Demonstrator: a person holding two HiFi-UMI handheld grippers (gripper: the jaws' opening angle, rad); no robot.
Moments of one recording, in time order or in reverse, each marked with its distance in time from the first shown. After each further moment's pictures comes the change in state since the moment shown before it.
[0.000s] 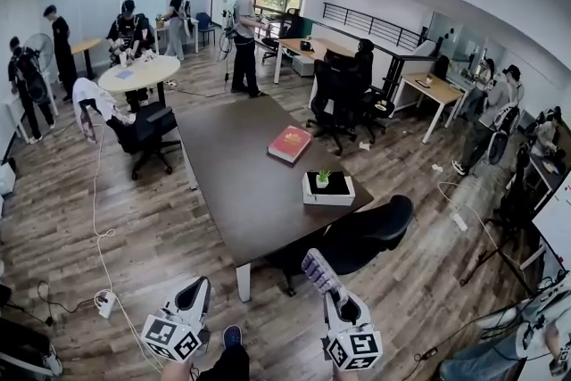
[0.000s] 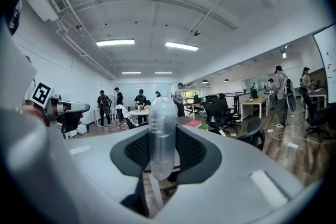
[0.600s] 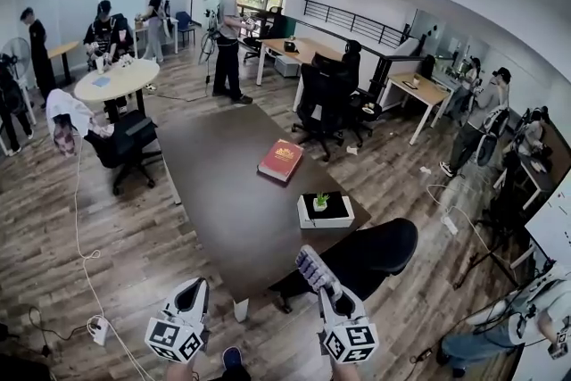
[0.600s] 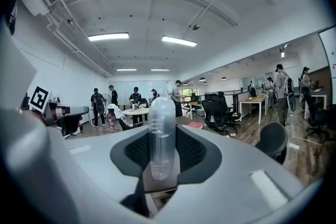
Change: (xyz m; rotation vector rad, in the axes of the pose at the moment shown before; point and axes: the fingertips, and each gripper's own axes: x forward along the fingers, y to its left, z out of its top) left arm 0.128 0.110 0.025 0.017 0.012 -0.030; right arm 0.162 -0.012 0.031 0.004 0.022 -0.042
